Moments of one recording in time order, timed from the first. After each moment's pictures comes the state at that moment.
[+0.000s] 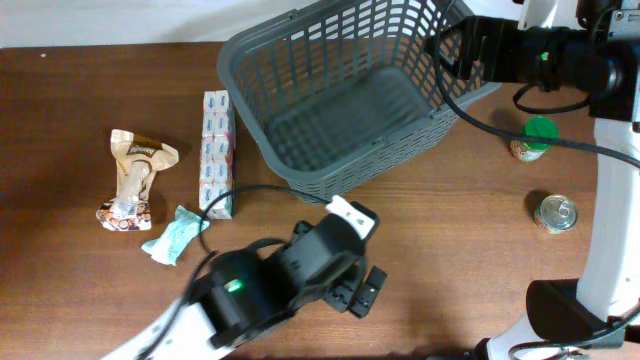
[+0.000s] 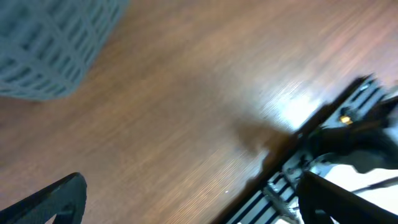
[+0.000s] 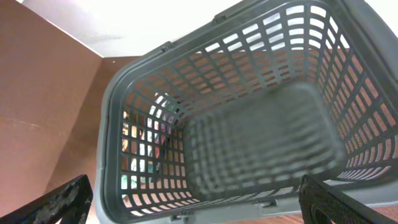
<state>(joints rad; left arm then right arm) -1.03 1.21 1.25 -0.98 -0.04 -0.40 0.02 1.77 2.41 -1.38 -0.57 0.15</state>
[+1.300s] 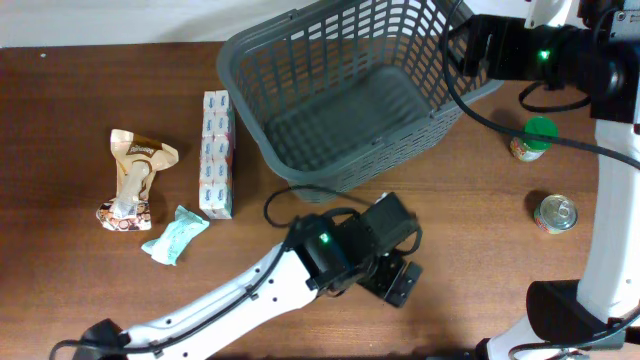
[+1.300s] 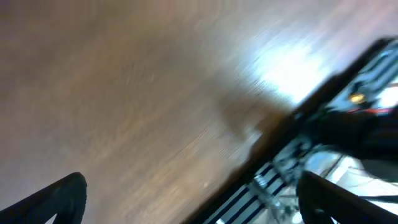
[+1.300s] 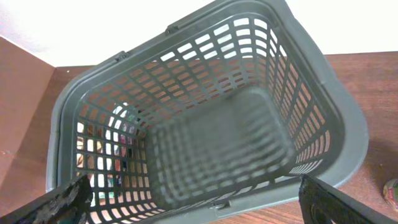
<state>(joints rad) -1.03 1.53 1.38 -0.98 0.12 -0.41 0.02 1.77 2.41 -1.38 -0.39 0.13</state>
